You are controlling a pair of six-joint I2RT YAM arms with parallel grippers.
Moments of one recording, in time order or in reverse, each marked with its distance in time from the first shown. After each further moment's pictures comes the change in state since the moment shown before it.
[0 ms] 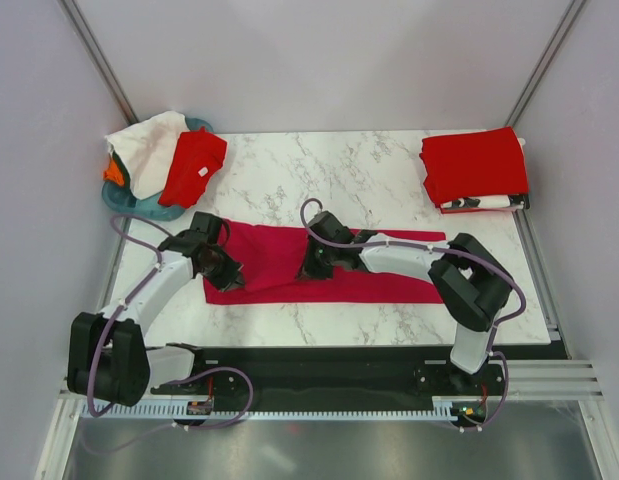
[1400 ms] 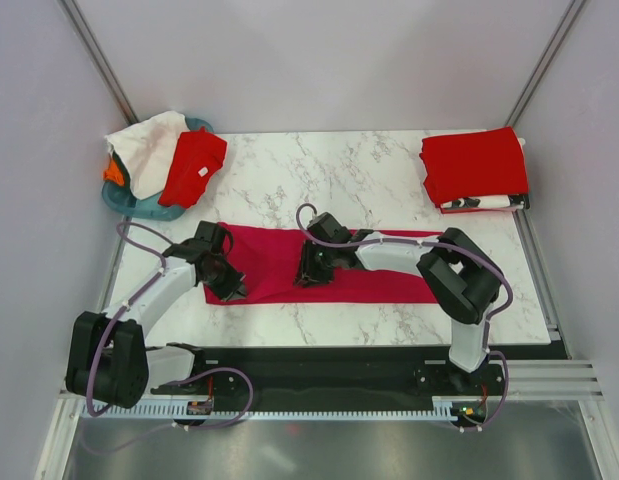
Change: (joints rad) left arm -0.028 -0.011 -0.075 0.011 0.015 -0.024; right arm -0.023 0.063 0.015 -0.016 -0.124 -0.106
